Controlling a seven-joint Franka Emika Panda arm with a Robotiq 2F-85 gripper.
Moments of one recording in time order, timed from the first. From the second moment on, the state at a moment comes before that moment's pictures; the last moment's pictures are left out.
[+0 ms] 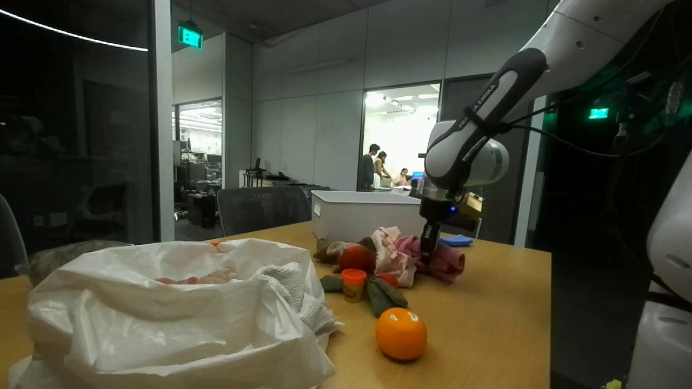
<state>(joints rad) -0.17 -0.17 -0.23 -2.61 -0.20 2.62 -0.58</state>
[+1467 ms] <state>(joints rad) 0.20 -0.77 -0.18 -2.75 -0.18 2.53 -0.58</state>
